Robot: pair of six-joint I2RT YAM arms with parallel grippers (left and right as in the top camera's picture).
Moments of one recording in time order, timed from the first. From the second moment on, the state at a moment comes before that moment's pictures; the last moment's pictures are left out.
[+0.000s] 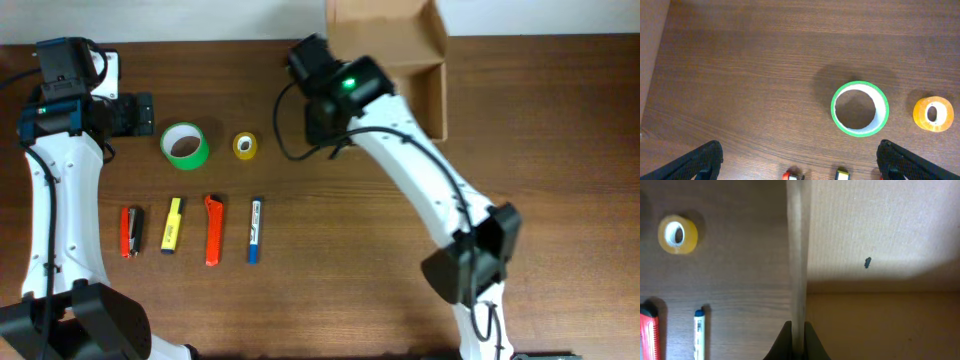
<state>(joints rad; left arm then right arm) 0.22 1.69 1.63 -0.88 -0.11 0.18 0.63 2.18 2.26 -1.38 0.20 0.58</state>
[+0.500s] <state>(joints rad) 0.22 1.69 1.63 -0.90 -0.11 0.18 0.72 2.21 2.26 -1.42 0.13 0.73</state>
